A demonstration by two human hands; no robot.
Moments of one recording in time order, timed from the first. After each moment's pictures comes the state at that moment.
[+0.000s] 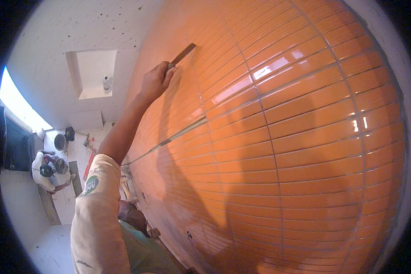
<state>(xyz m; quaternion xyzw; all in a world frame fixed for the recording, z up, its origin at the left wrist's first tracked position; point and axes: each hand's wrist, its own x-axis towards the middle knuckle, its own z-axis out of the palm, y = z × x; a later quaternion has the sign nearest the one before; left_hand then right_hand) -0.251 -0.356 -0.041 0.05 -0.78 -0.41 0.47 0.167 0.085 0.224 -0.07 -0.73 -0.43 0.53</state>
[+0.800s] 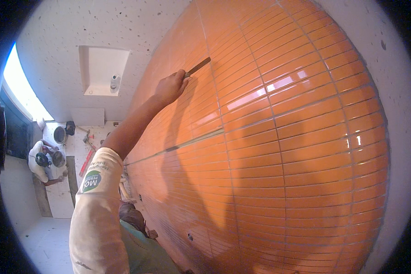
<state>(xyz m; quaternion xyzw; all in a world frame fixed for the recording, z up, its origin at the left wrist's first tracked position) -0.230 -0.400 -0.031 0.06 -0.83 -0.41 0.36 0.174 0.064 0.227 -0.08 -0.74 -0.41 0.52</state>
